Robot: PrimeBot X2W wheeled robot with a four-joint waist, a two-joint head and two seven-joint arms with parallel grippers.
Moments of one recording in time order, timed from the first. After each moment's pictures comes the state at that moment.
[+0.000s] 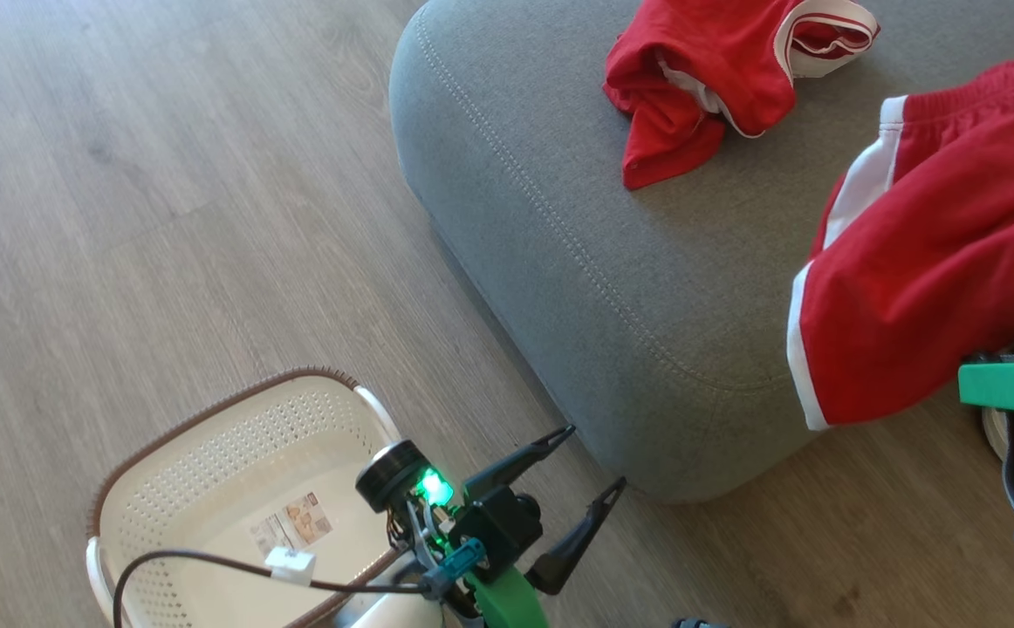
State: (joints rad) left arm -0.23 0.09 -0.73 0.27 -0.07 -0.13 -0.26; right arm -0.21 -0.21 -0.15 -0.06 0.25 0.12 -0.26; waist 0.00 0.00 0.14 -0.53
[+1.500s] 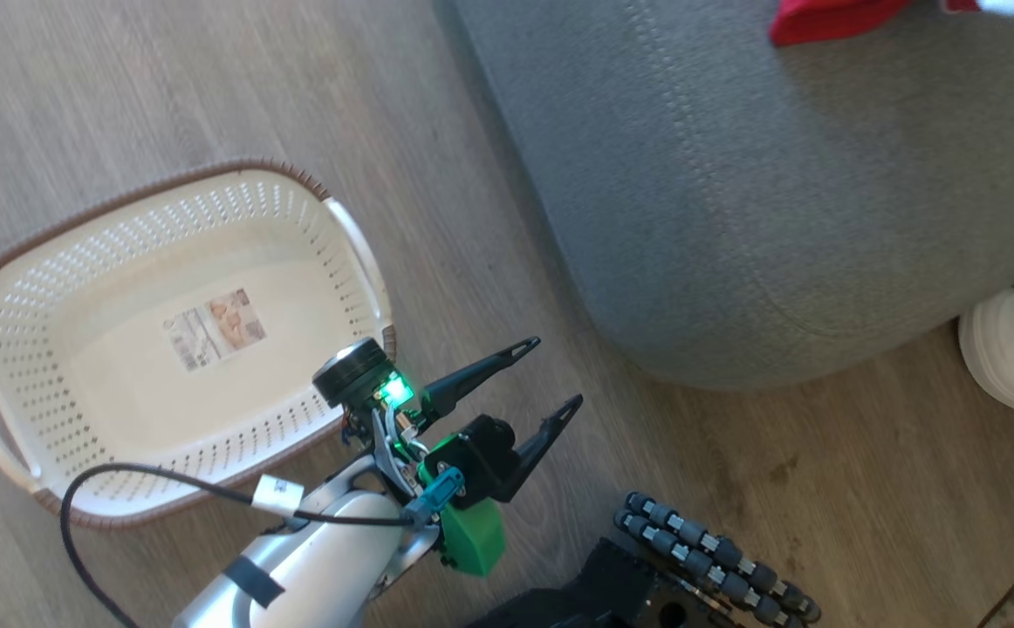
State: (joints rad) left arm -0.44 0.19 -0.78 0.29 0.01 -0.13 -0.26; right arm -0.99 -0.55 -0.08 0.47 0.37 0.12 -0.26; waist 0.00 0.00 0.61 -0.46
